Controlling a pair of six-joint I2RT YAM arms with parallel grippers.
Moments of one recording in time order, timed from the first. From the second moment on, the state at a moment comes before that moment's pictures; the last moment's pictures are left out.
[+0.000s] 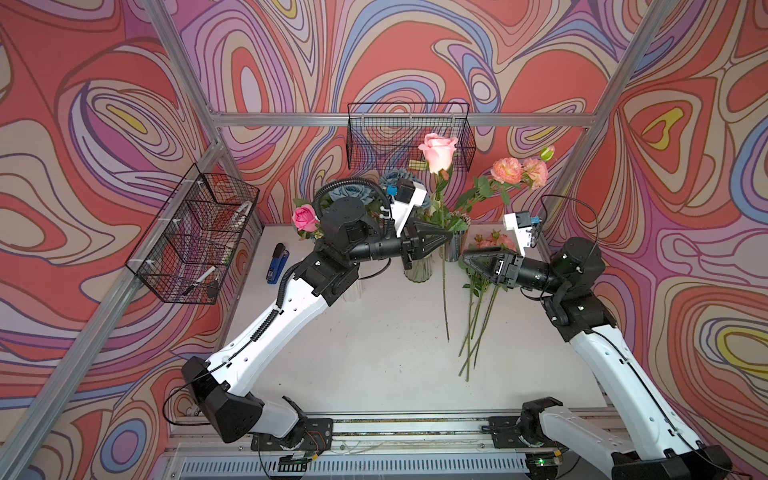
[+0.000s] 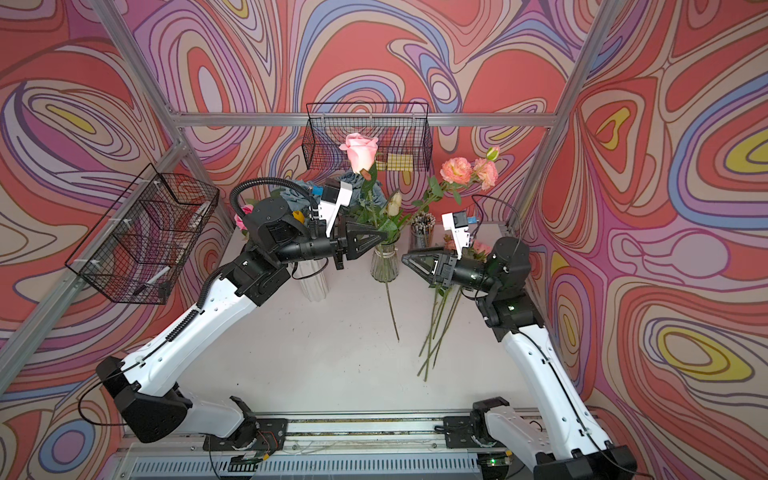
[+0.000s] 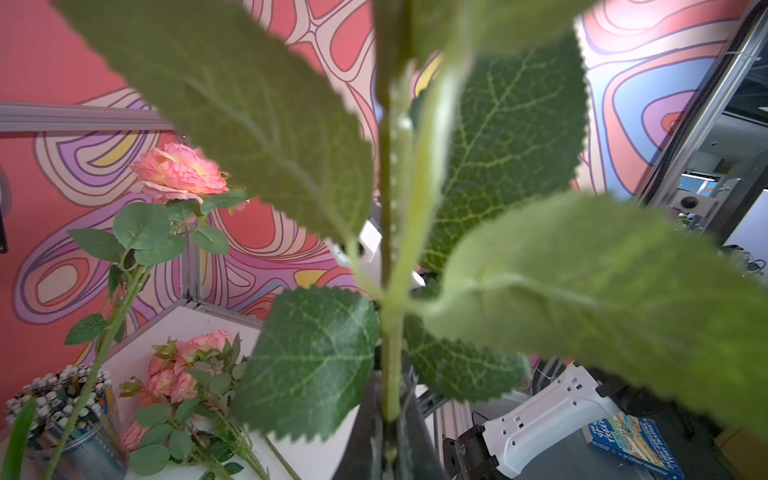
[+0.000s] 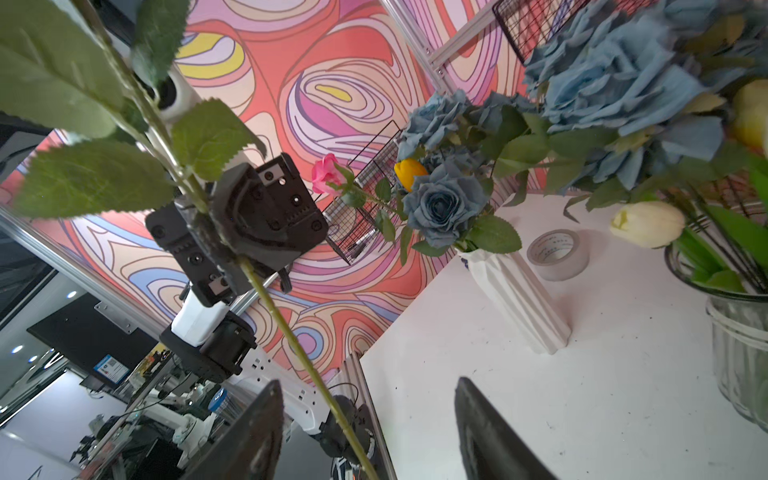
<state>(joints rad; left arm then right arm) -0.68 1.44 1.58 -0.02 0.77 -0.35 0.20 1.03 1.07 0.02 -1.04 0.71</state>
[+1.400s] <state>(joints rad) -0.68 1.54 1.56 0.09 0.86 -0.48 0.29 1.12 1.21 -0.11 -1.08 0.61</state>
